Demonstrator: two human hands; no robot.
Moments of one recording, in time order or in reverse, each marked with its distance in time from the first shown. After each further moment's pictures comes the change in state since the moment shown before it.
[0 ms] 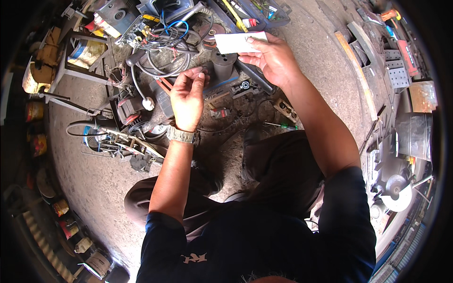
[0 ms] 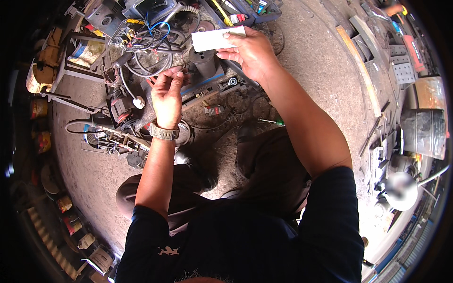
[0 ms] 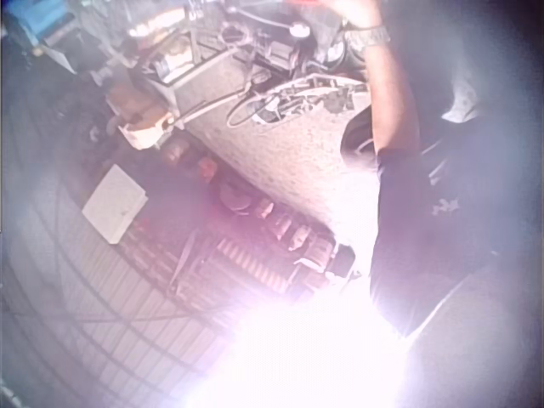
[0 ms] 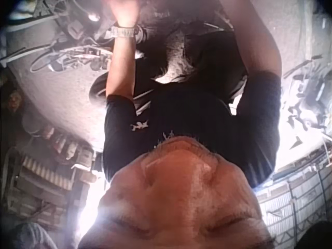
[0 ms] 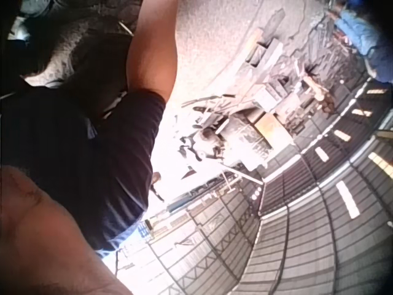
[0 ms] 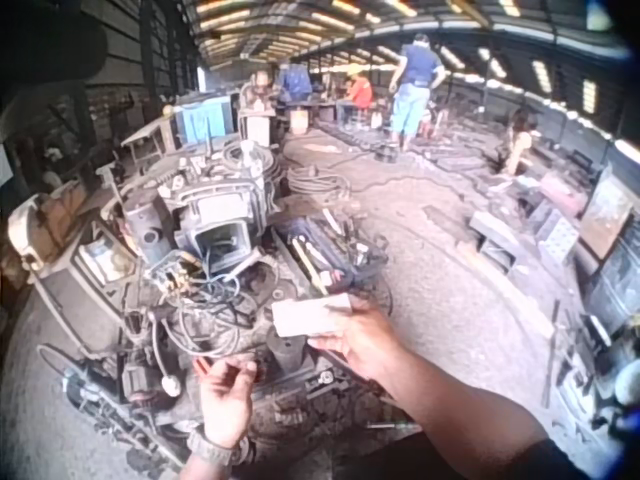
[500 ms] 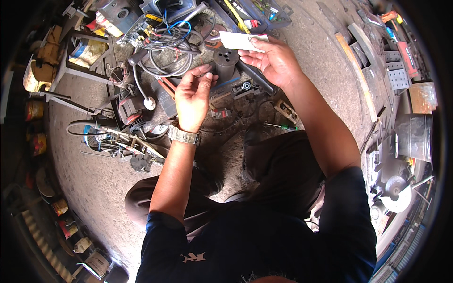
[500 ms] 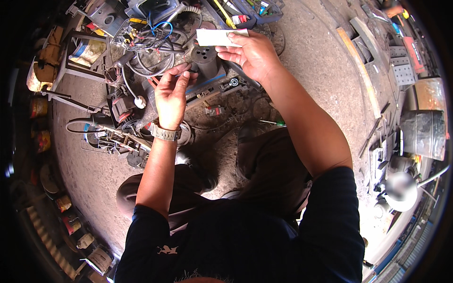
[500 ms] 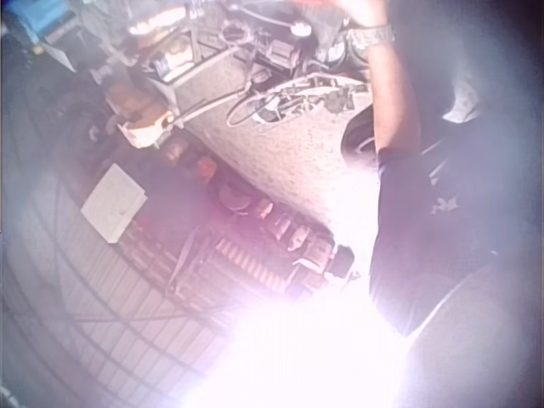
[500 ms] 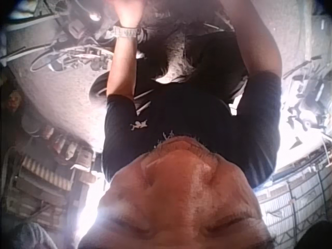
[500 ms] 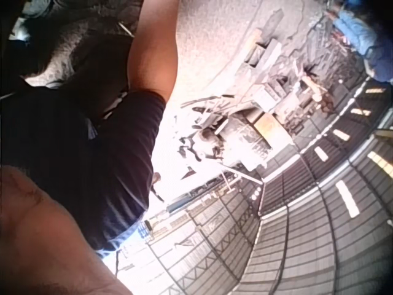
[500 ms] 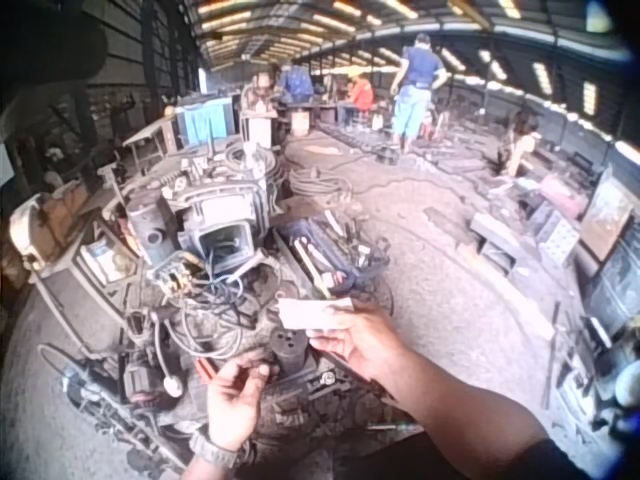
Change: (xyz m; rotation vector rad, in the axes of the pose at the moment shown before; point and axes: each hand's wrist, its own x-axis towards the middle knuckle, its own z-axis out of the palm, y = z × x) left_hand -0.005 0.016 0.012 -0.052 -0.063 -0.023; right_hand -0.002 -0.003 0.002 0.089 0.010 0.045
